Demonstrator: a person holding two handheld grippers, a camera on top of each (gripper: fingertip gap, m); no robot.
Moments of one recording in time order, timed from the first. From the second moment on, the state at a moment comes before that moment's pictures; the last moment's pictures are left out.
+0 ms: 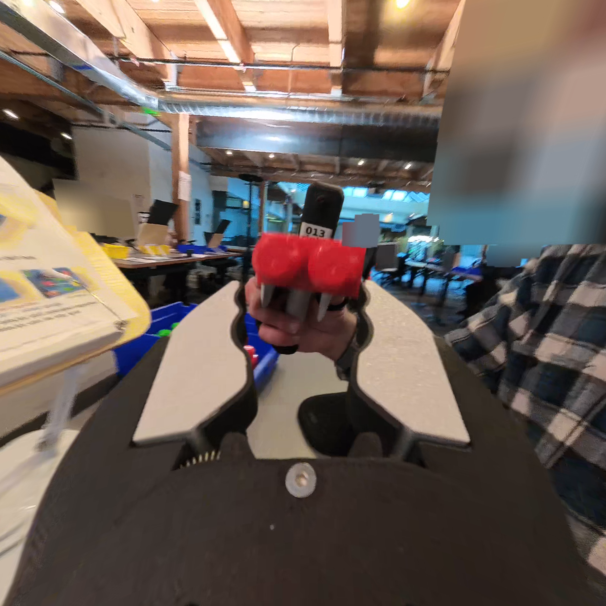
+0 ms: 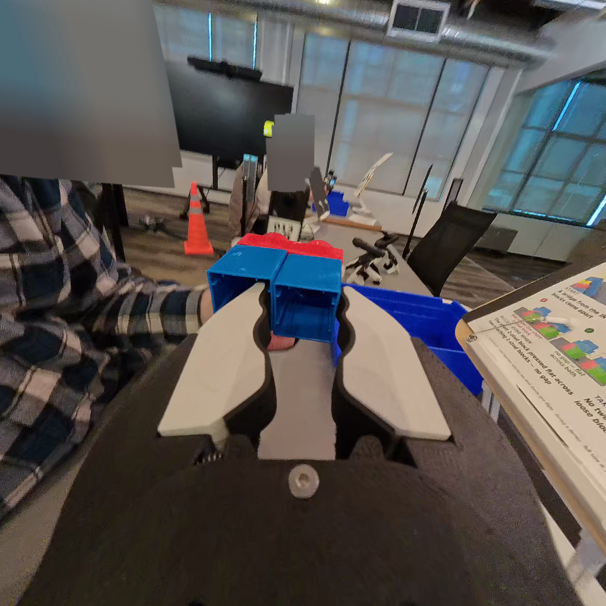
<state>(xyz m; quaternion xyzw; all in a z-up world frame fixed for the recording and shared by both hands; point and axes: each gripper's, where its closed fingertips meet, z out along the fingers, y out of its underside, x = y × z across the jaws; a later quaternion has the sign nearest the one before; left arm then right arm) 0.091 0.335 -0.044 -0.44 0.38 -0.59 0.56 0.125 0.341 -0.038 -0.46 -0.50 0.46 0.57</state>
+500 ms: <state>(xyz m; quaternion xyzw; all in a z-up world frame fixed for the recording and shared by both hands) 0.118 0.303 -0.046 -0.41 0.46 -0.52 0.59 0.116 0.315 -0.046 -0.41 -0.57 0.47 0.53</state>
